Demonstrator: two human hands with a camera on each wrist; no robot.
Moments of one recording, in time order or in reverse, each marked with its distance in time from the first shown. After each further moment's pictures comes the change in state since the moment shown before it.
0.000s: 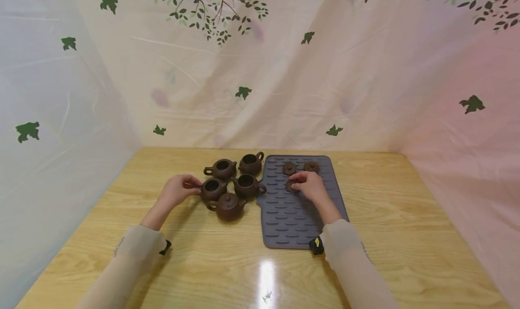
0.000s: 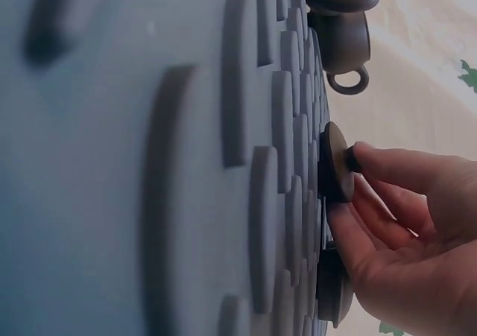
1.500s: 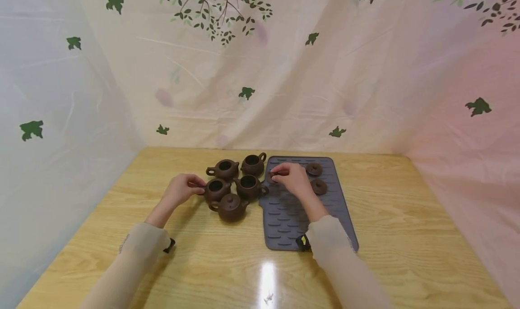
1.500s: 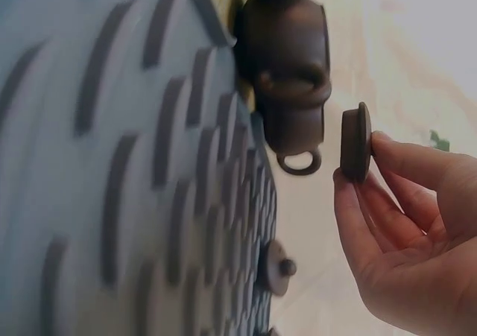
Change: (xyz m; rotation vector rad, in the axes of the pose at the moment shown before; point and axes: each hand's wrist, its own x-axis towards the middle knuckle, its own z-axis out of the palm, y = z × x) left_hand 0.004 0.003 0.003 -0.010 0.003 -0.023; right_hand 0.006 -0.050 0.019 0.065 -0.007 -0.134
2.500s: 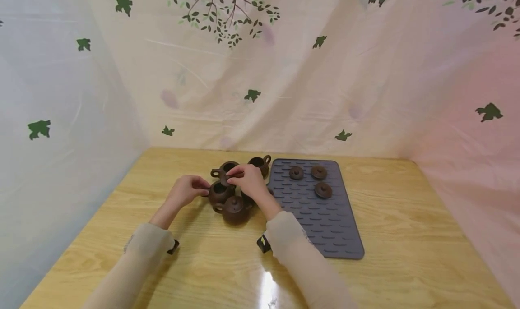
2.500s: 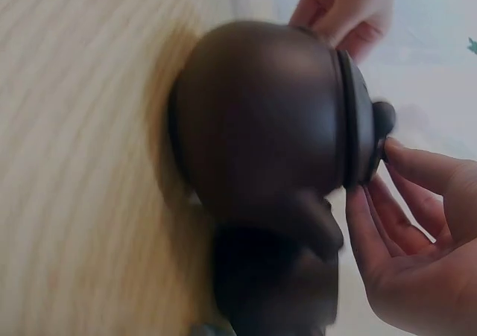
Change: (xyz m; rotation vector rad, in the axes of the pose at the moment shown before) left_hand 0.001 -0.001 -0.001 0.002 0.015 -0.005; right_hand 0.027 -0.076 0.098 0.083 -0.045 -0.086
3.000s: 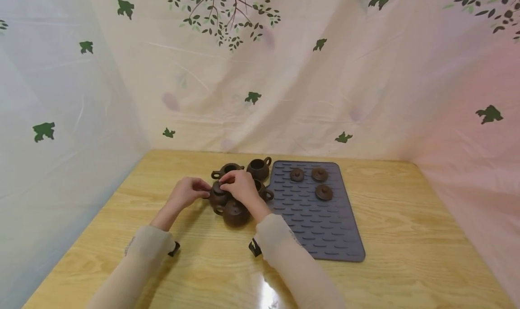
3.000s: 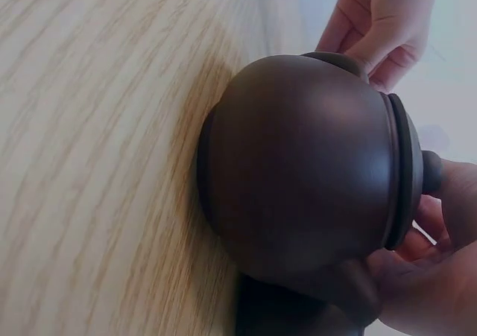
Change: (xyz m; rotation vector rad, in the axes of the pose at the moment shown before) left_hand -0.001 0.000 0.000 -0.020 0.000 -0.002; right_hand 0.005 -0.006 0.025 -0.050 -0.030 -0.024
